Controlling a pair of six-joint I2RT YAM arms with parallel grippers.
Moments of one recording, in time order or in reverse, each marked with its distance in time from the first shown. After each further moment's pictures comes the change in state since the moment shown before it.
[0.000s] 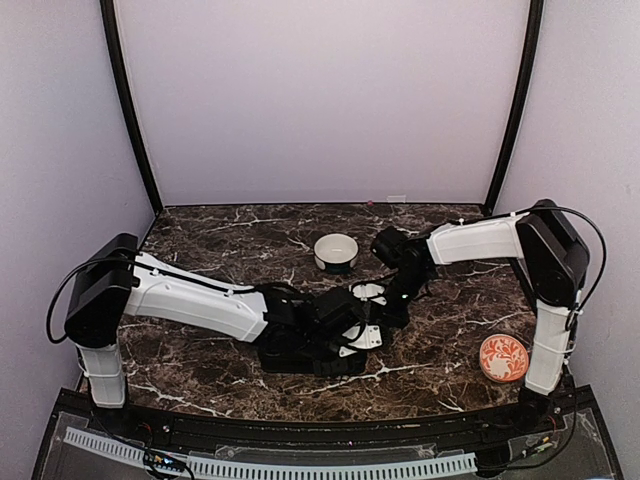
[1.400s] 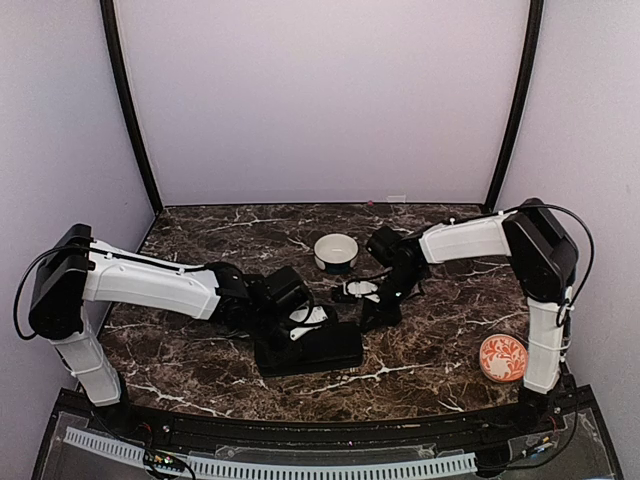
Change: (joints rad) left arm 0.164 -0.206 -0.210 -0.163 0.166 -0.245; right arm -0.004 0.085 0.066 0.033 -0.074 -0.014
